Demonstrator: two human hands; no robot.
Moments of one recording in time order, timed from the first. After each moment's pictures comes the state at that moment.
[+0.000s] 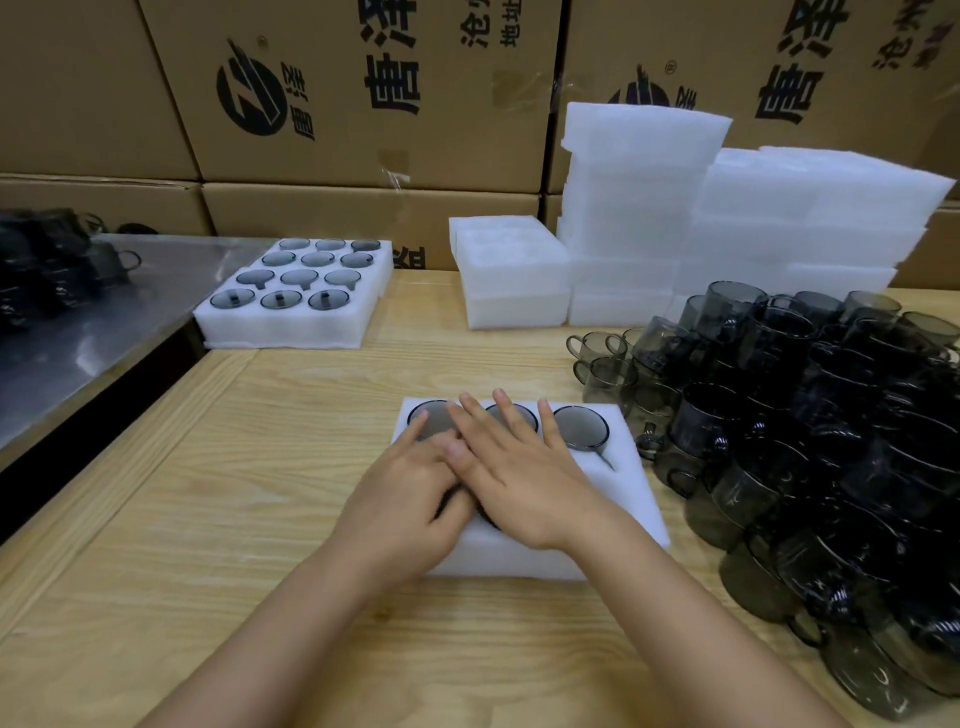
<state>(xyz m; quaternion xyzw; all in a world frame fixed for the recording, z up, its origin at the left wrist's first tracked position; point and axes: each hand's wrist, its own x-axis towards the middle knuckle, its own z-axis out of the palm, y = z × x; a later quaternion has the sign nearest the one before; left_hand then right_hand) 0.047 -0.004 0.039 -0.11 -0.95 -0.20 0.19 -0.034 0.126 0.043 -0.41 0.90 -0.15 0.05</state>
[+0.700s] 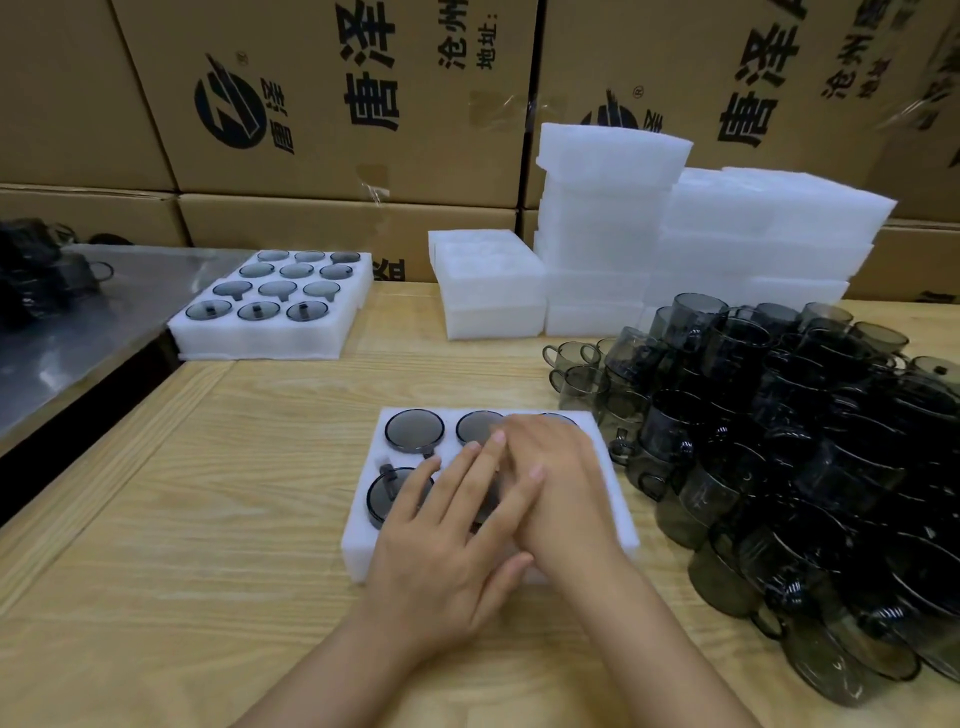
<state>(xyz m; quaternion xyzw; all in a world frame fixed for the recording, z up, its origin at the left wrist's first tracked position) 0.053 0.041 0.008 -0.15 -0.90 0.00 0.40 -0.013 0.153 0.057 -0.32 0.89 -0.24 -0.23</state>
